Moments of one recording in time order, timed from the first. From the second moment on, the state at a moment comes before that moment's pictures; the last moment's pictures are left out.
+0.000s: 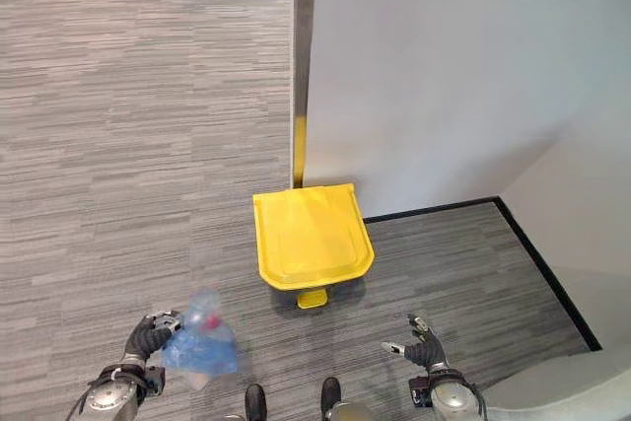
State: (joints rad) left arm 0.19 0.33 -0.04 0.41 -0.22 -0.05 0.07; right arm 0.15 -0.35 0.08 0.52 0.09 -0.01 -0.06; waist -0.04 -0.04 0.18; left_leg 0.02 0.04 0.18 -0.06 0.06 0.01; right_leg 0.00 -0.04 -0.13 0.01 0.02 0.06
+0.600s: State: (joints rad) left arm 0.15 0.34 -0.04 0.41 -0.22 -0.04 0.08; right arm 0.11 -0.35 0.07 0.50 0.10 -0.01 -0.06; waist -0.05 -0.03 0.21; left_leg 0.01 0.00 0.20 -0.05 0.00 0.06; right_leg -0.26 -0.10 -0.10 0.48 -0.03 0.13
